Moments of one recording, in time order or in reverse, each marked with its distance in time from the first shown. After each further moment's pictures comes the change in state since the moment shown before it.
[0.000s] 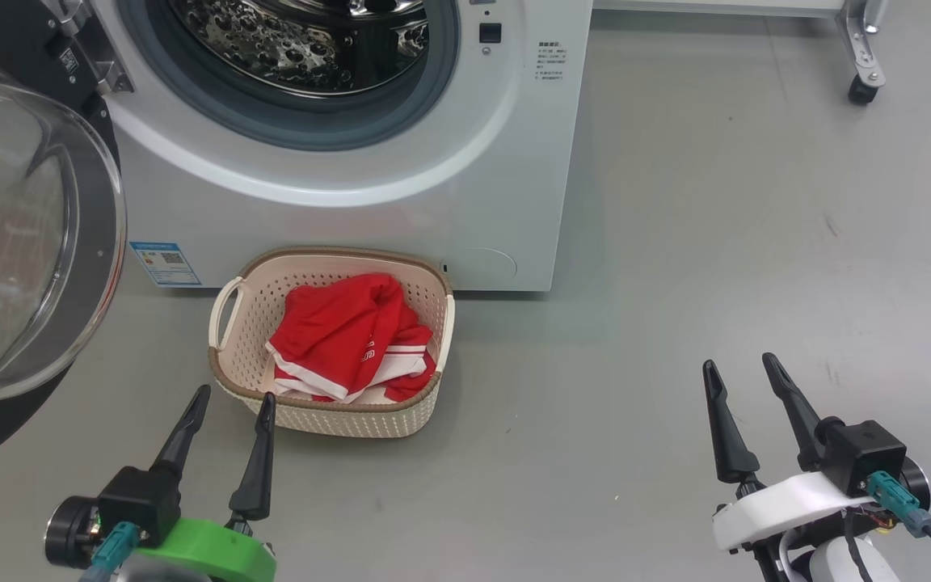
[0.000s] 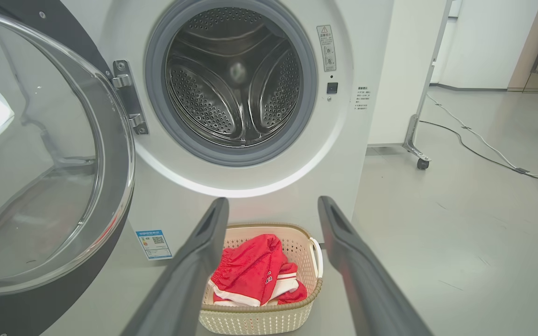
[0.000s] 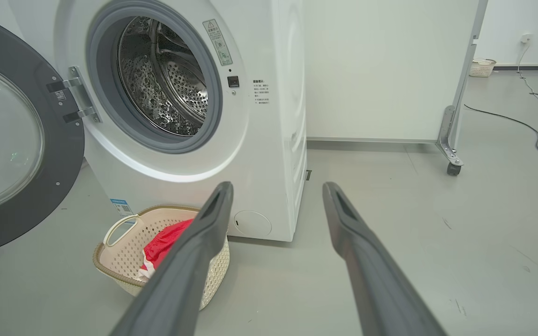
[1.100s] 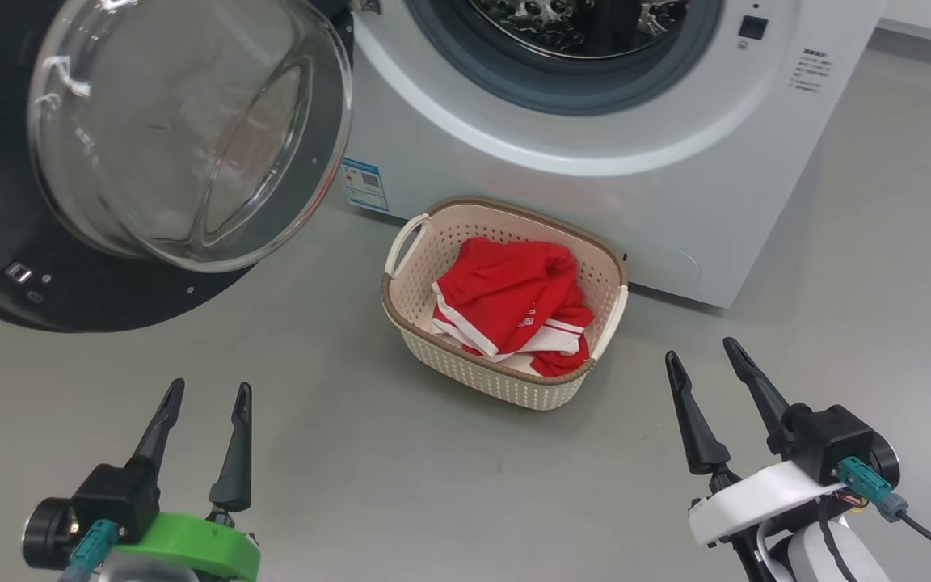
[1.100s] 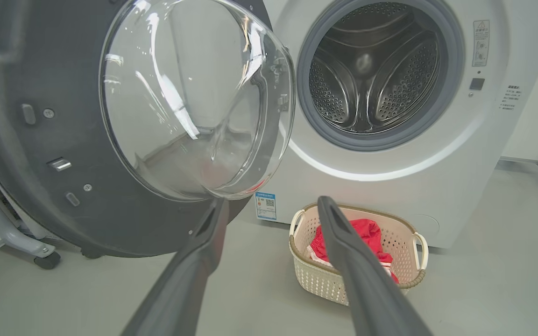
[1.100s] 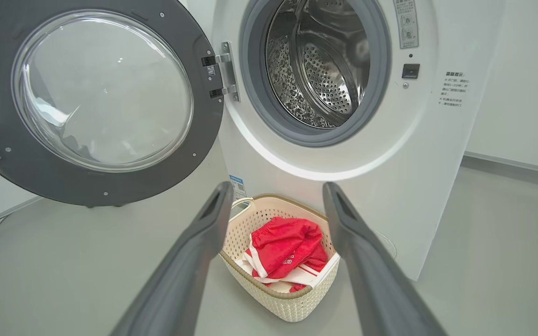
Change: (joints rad) left arm -0.001 -0.004 0.041 -0.014 -0.003 0.019 0.000; right arm -0.040 -0.013 0.072 -0.003 -0.005 0.034 0.000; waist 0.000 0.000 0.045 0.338
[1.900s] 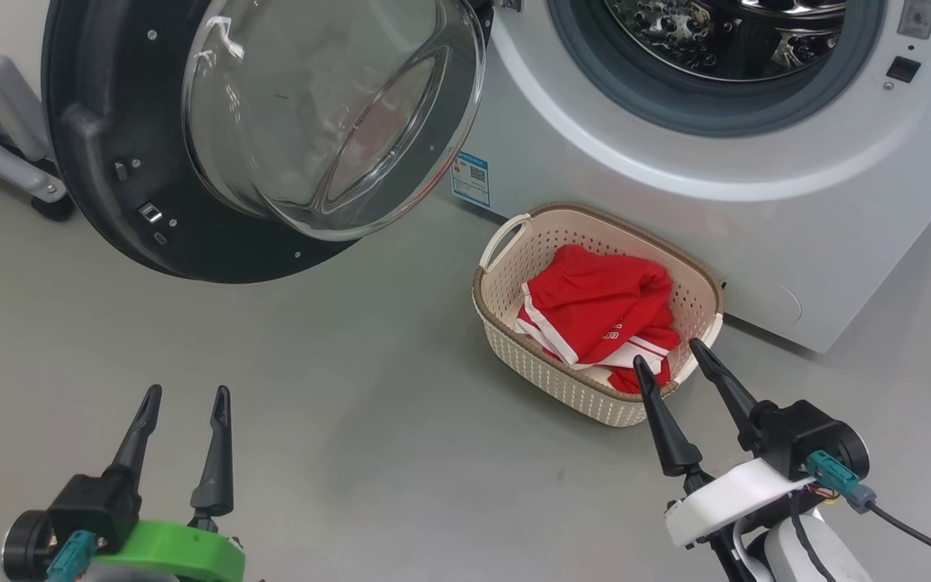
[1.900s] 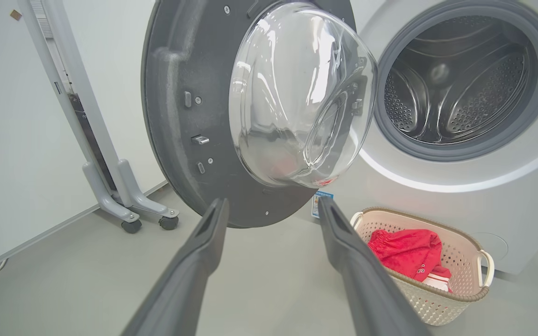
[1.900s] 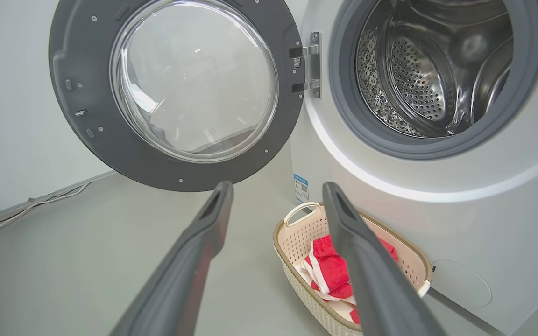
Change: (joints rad) left arm 0.025 -0.002 0.038 -0.026 -0.008 0.009 0.000; right arm -0.031 0.000 0.062 0.035 0.001 0.010 0.000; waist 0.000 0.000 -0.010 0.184
